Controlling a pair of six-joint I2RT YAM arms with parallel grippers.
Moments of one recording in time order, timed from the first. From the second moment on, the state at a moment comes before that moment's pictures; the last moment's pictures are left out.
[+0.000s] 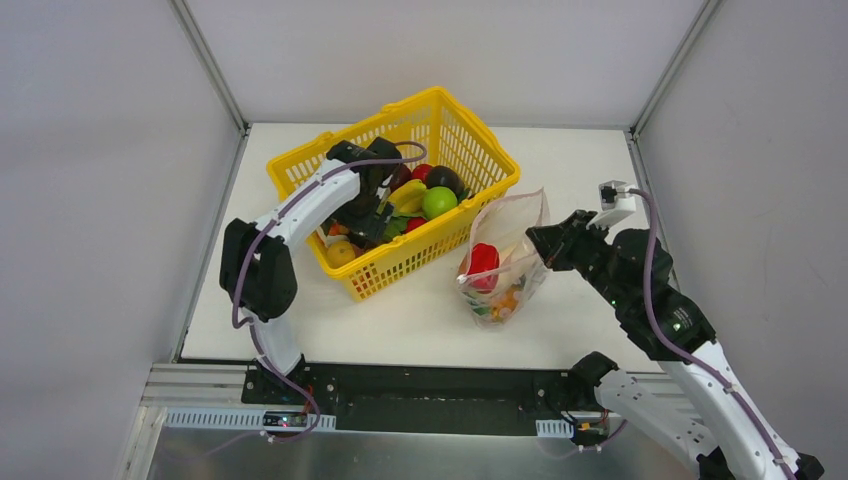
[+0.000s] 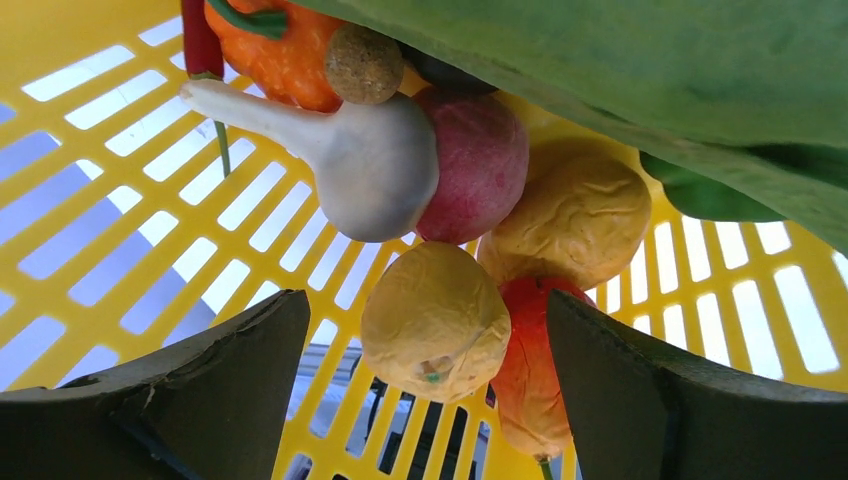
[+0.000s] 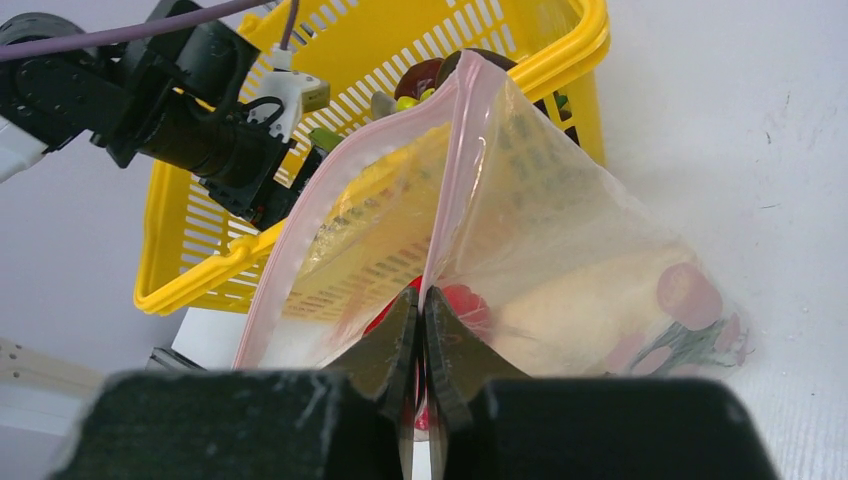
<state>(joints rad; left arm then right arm) -0.51 1.79 1.63 -1.30 -0.32 -0.16 0.63 0.62 0.96 -0.56 0.12 0.58</state>
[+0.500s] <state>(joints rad) -0.51 1.91 1.64 -1.41 -0.39 -0.16 0.63 0.63 0.96 -0.56 0.08 0.55</state>
